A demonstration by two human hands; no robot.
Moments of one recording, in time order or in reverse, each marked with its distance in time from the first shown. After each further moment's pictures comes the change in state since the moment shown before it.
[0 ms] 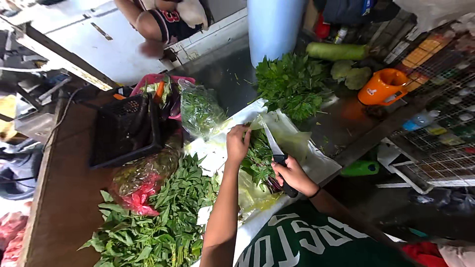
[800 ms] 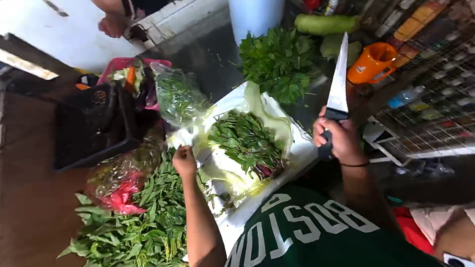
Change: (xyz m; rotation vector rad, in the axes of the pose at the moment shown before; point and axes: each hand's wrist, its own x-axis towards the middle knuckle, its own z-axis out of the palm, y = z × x) left_hand -0.115 -0.113 -0.056 -0.092 0.176 -0.716; right_hand -0.025 -0.075 -0.130 0.007 0.136 -0.315
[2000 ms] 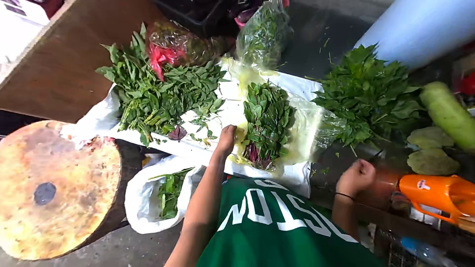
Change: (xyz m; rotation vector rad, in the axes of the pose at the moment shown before) left_hand -0.183 0.101 0.135 -0.768 0.308 -0.649; right_hand 0.138 0.118 -0.164 -0.815 0.166 -0.061
